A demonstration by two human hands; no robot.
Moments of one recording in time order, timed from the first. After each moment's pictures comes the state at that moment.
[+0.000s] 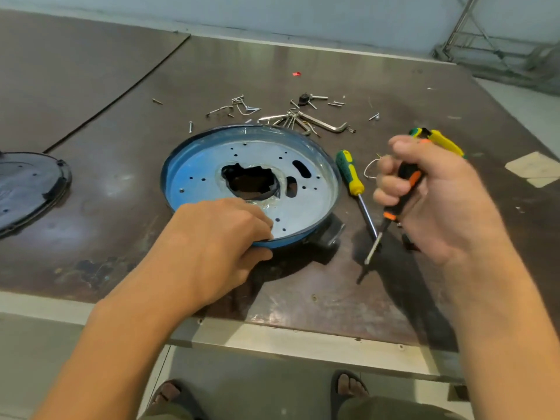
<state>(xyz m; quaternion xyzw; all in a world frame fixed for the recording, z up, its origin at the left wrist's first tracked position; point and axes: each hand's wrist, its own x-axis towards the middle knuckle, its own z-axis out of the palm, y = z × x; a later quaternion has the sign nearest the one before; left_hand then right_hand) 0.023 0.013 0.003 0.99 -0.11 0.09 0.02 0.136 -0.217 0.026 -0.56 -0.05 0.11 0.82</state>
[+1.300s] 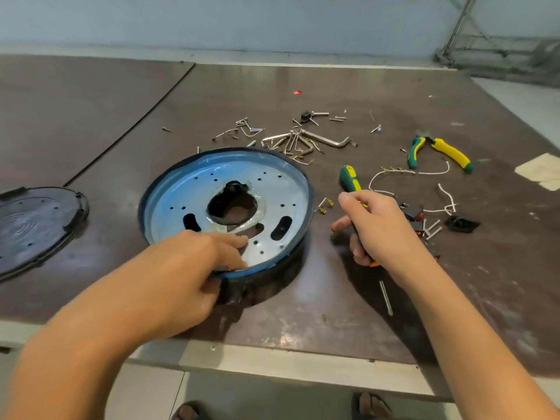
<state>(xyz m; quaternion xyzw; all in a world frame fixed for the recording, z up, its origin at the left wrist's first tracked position) 0.007 0.050 0.023 0.99 -0.07 -0.08 0.12 0.151 -0.189 -0.029 -0.81 -0.06 0.11 0.58</state>
